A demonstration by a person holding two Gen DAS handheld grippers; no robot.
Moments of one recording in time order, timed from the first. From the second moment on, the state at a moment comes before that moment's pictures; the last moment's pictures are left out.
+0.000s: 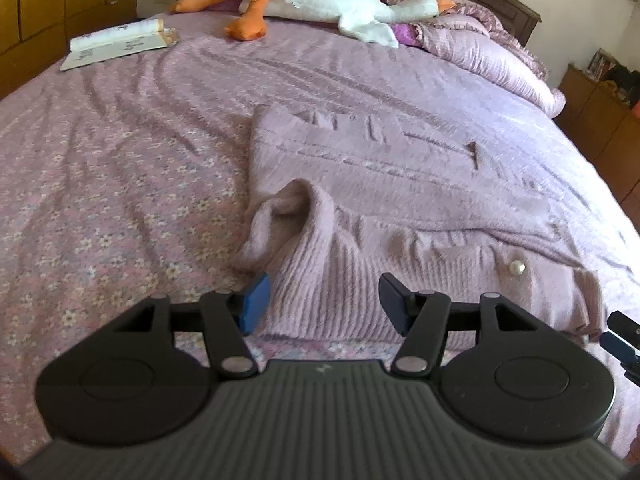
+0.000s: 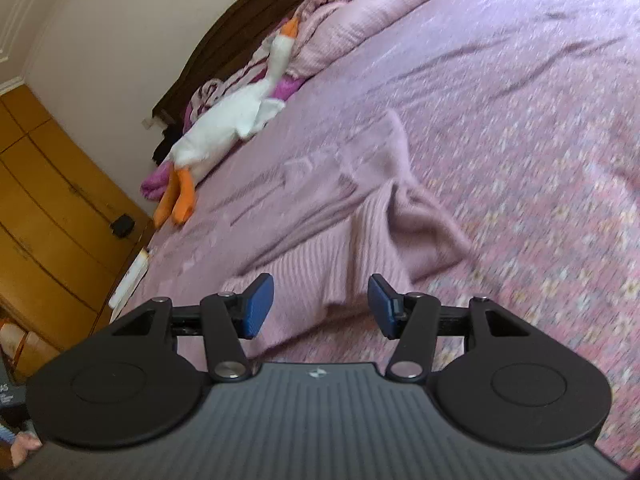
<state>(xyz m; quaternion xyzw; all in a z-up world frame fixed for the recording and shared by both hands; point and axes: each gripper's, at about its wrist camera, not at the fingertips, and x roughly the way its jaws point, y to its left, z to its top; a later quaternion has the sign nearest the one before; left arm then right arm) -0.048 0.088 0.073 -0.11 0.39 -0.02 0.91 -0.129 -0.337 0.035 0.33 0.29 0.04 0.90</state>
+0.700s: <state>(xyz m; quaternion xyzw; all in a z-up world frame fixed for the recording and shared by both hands) -0.030 0.085 0.044 -0.08 0.39 -0.05 0.92 -0.083 -0.257 -0.003 0.36 0.36 0.18 0.84</state>
